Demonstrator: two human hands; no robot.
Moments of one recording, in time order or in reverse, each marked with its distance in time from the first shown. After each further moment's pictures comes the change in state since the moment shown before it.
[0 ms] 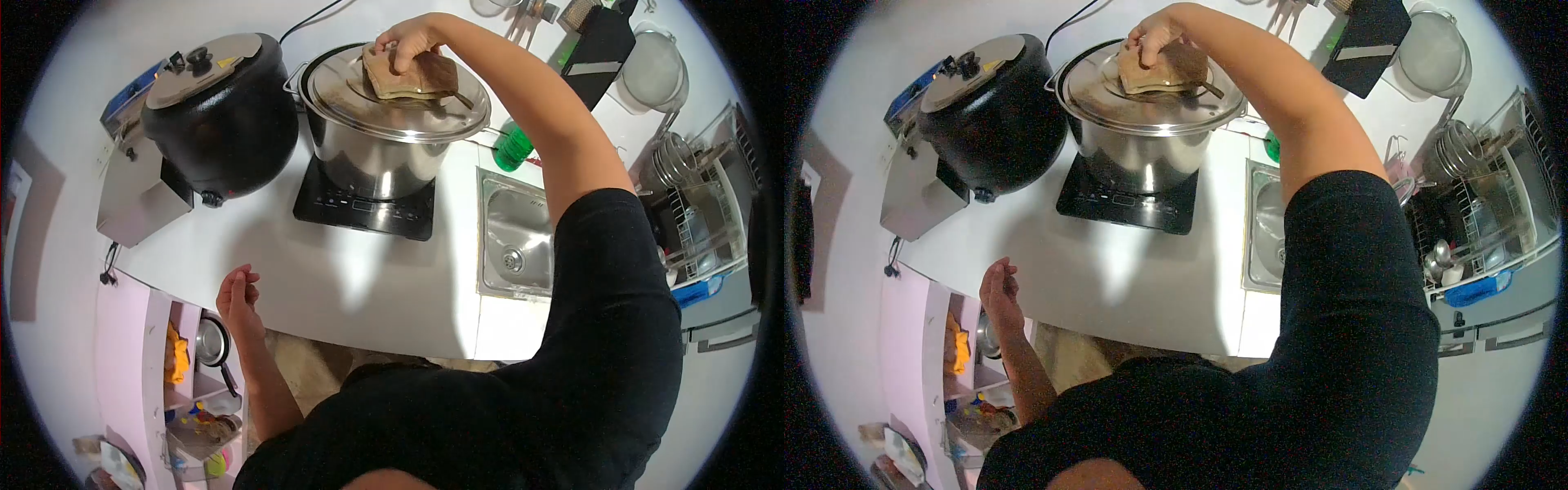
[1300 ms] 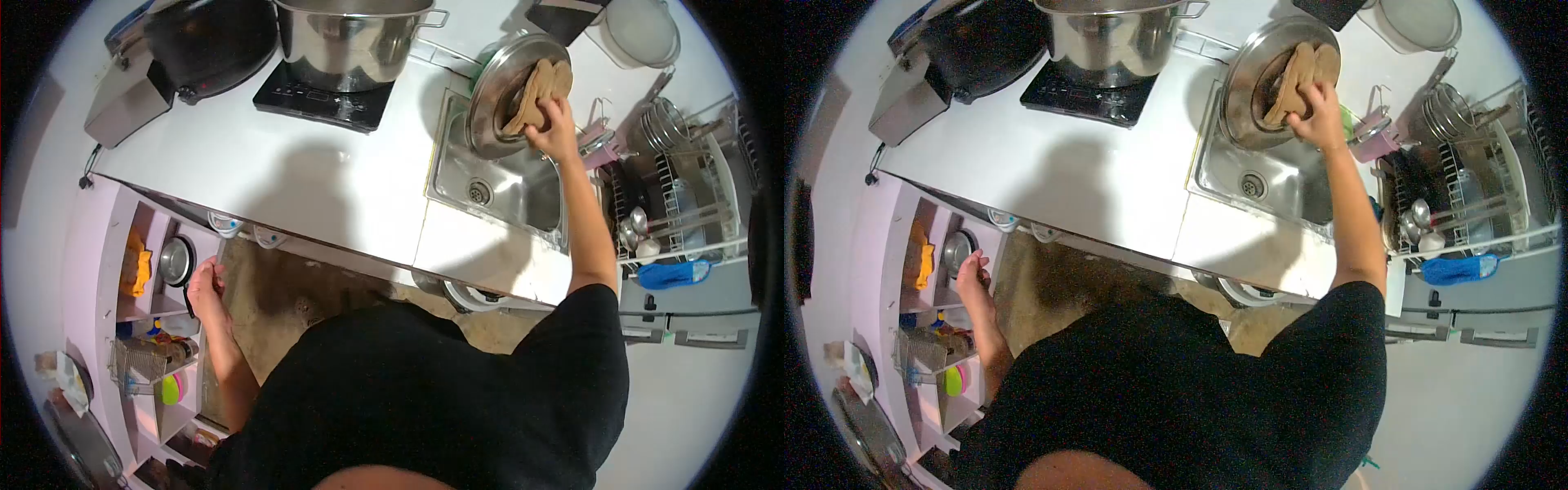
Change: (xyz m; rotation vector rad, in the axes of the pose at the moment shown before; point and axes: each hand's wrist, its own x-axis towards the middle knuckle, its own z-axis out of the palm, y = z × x) left_hand -0.197 -0.039 -0.067 0.153 0.266 -0.163; right_hand -0.290 0.236 0.232 -0.287 1.112 -0.309
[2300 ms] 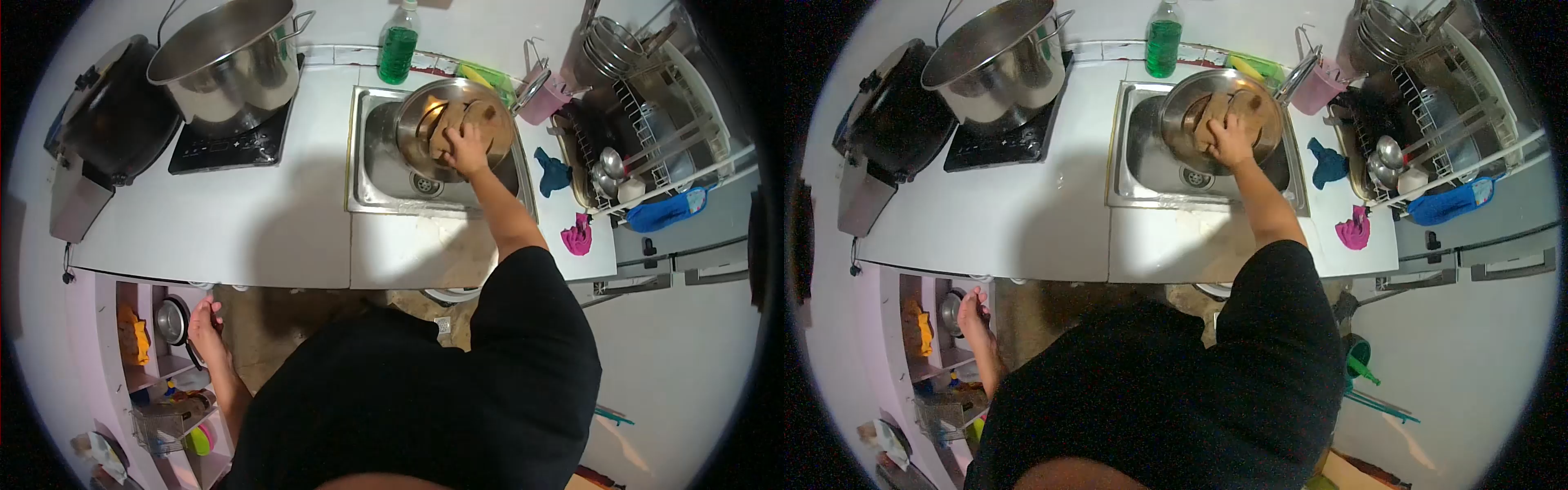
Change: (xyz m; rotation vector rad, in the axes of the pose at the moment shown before) left_hand -0.033 -0.023 0.089 0.110 -0.130 -0.037; right_hand -0.165 0.055 0.090 -0.235 -0.330 0.398
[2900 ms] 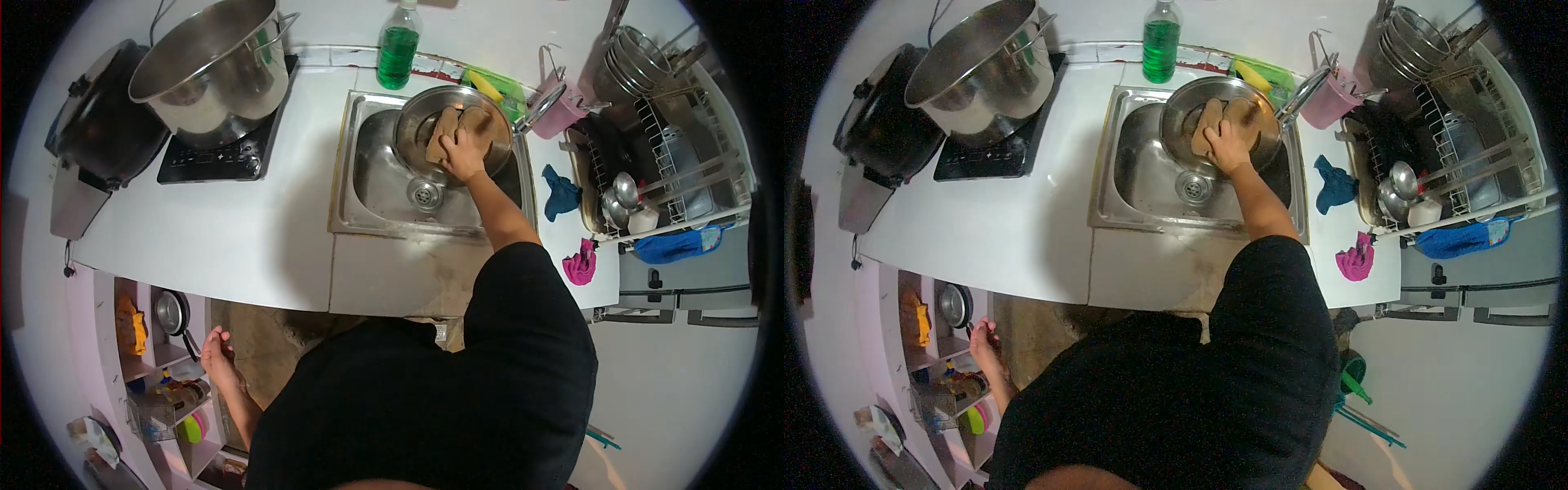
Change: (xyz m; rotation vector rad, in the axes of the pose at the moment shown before) left_hand -0.053 -0.027 0.023 -0.008 0.097 -0.027; right_hand 0.026 0.038 0.044 0.044 -0.167 -0.054
